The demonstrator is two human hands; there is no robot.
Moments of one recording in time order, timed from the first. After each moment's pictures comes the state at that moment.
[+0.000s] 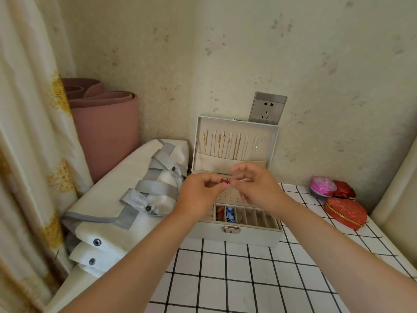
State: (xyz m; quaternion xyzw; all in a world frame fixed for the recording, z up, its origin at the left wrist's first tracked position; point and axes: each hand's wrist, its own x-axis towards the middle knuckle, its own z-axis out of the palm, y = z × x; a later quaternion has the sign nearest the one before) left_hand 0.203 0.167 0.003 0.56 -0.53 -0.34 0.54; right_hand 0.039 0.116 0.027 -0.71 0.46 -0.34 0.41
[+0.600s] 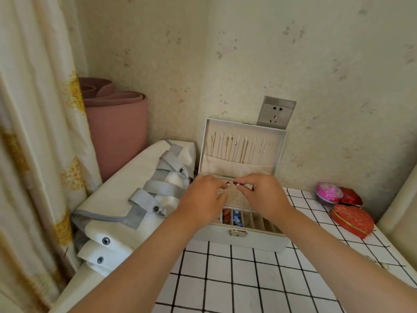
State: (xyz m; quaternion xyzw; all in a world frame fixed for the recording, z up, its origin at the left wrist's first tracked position) left_hand 0.219 0.162 -0.006 0.62 -0.71 -0.10 0.32; right_hand 0.041 0.096 0.001 -0.84 0.47 -0.28 0.07
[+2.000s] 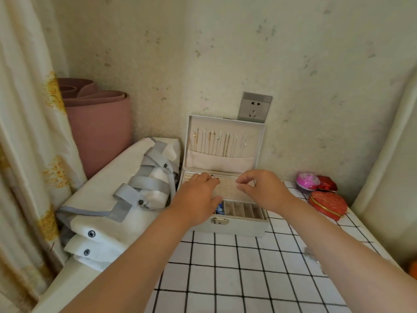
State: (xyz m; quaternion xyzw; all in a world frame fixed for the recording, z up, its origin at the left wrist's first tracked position) left_hand 0.200 0.169 -0.012 0.59 -0.78 -0.02 0.23; right_hand -0.005 0.111 0.017 -0.81 0.52 -0.23 0.16
